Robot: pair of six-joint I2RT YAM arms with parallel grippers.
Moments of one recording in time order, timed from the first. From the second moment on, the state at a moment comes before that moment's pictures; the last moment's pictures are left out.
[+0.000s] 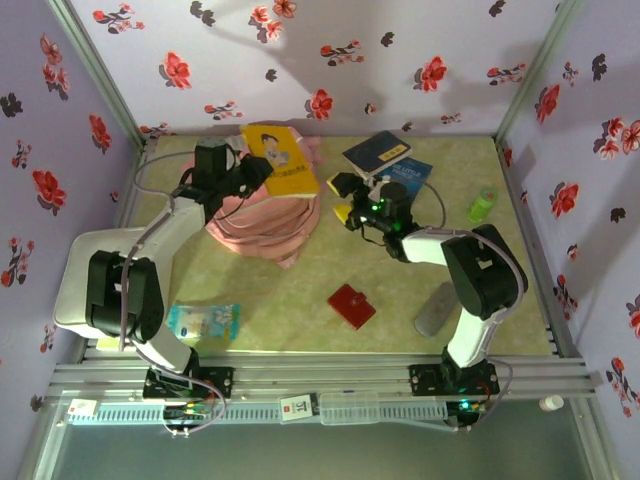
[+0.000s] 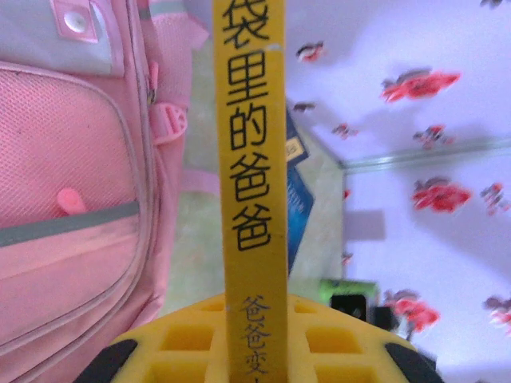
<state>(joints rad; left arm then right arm) -0.28 1.61 1.20 -0.04 0.43 -1.00 0.48 1.80 0.87 0.77 -0.46 1.46</state>
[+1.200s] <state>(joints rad) -0.33 1.67 1.05 0.31 0.45 -1.35 0.59 1.92 1.11 0.69 -0.34 1.56</state>
